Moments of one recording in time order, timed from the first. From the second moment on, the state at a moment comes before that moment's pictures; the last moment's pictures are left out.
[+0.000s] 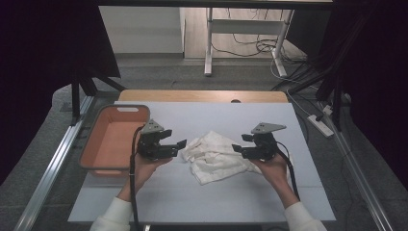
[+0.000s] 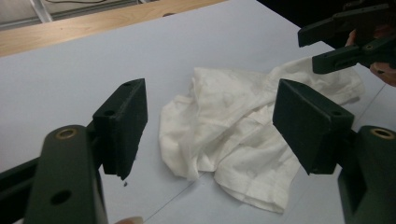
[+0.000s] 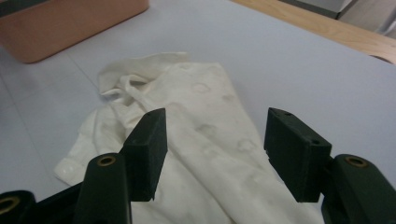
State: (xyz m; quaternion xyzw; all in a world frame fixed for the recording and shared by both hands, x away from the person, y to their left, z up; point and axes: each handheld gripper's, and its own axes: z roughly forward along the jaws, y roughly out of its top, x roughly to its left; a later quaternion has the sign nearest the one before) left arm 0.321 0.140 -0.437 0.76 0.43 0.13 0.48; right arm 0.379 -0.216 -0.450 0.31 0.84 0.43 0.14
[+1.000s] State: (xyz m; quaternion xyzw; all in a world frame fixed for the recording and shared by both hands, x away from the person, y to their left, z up) left arm 0.317 0.149 -0.443 0.75 0.44 0.13 0.48; right arm 0.397 -0.099 -0.487 0.21 0.90 0.38 0.10
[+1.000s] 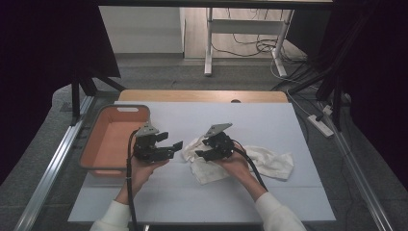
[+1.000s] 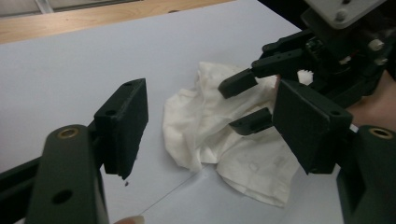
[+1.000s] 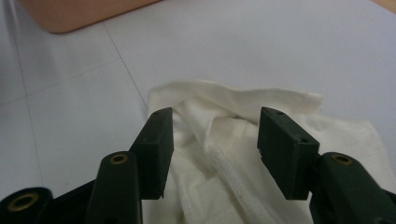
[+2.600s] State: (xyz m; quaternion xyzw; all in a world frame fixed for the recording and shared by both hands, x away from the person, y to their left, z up) left arm 0.317 0.151 -0.444 0.75 0.44 0.13 0.48; right arm 0.420 -0.204 -0.448 0.33 0.81 0.44 0.19
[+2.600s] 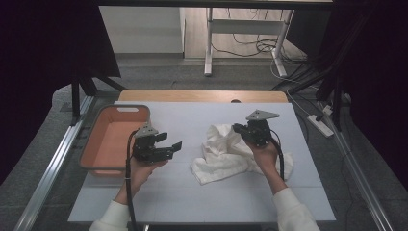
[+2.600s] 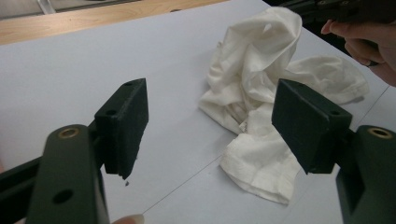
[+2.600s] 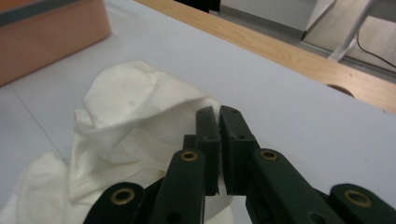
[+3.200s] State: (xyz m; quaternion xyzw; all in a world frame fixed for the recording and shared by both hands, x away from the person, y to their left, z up) left arm 0.320 0.149 -0.444 0.75 0.43 0.13 0.48; right arm 0.429 -0.248 -0.460 0.39 0.80 0.41 0.21
